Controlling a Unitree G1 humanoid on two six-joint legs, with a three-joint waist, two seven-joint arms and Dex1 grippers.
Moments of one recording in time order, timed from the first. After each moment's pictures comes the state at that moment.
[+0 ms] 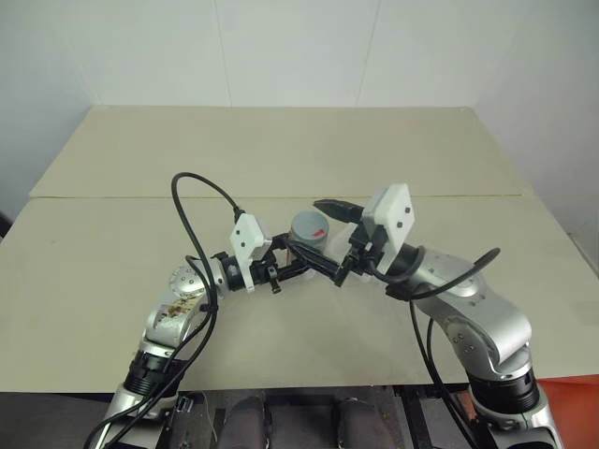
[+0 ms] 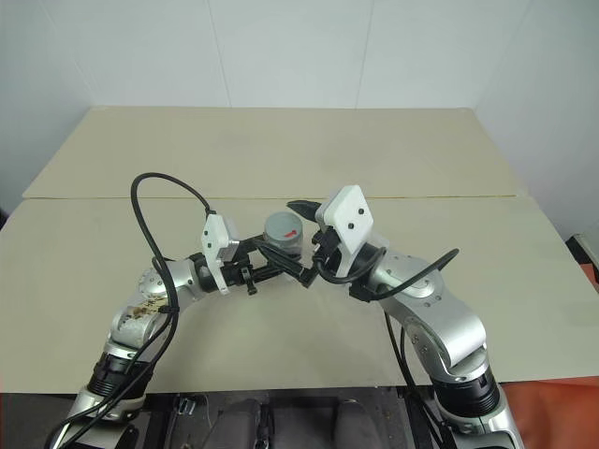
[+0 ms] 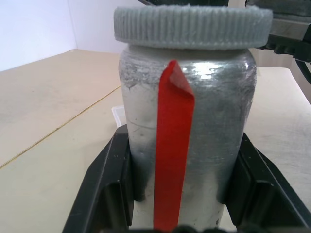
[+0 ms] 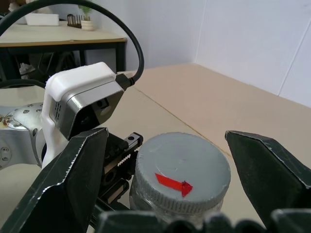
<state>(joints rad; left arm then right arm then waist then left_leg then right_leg) -0.35 0.36 -0.12 -0.16 -0.37 0.27 -0.87 -0.41 -0.40 0.14 -0.61 0.52 0.65 0.47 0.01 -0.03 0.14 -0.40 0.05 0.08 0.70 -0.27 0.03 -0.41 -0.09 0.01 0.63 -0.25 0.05</state>
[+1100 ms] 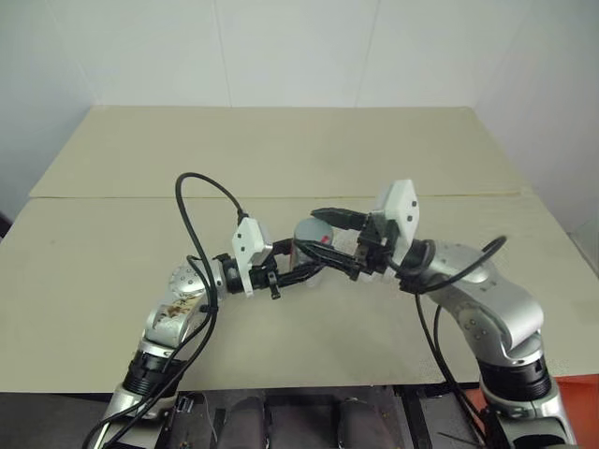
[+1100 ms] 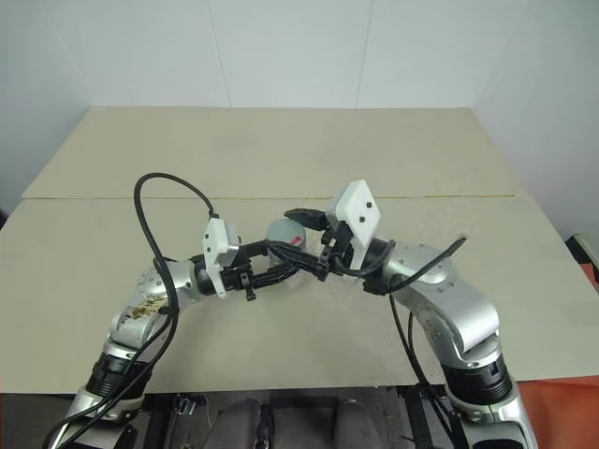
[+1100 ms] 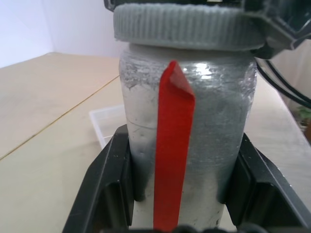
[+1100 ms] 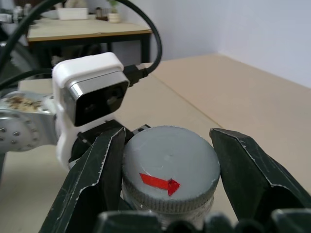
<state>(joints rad) -0.35 0.37 -0.13 -0.16 -0.40 0.26 -0.98 -0.48 -0.51 0.08 -0.49 0.62 0.65 0.74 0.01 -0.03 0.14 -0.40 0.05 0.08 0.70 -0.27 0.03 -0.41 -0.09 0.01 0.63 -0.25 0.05</state>
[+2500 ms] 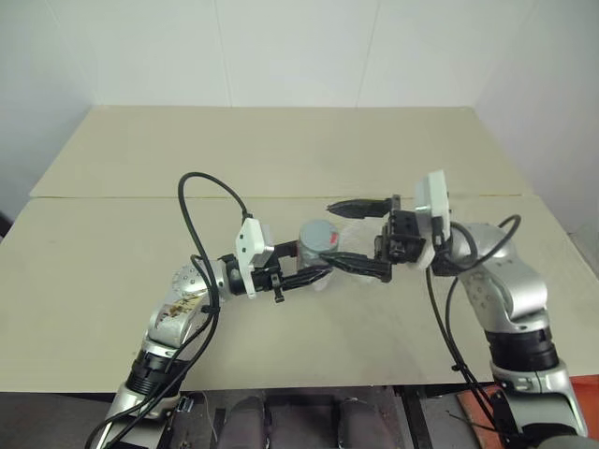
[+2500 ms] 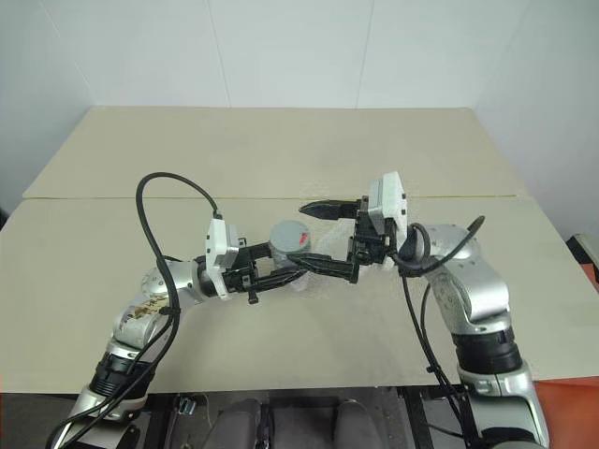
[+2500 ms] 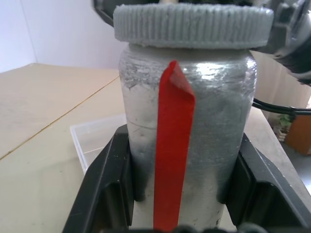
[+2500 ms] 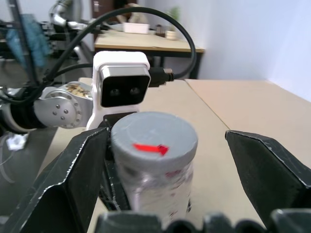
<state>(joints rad) -0.36 0.36 -0.13 -0.16 -0.43 0.26 -0.99 -0.48 -0.53 0.02 -0.29 0.59 0.40 1.04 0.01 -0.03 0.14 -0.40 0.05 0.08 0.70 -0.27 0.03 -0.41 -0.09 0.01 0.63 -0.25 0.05</state>
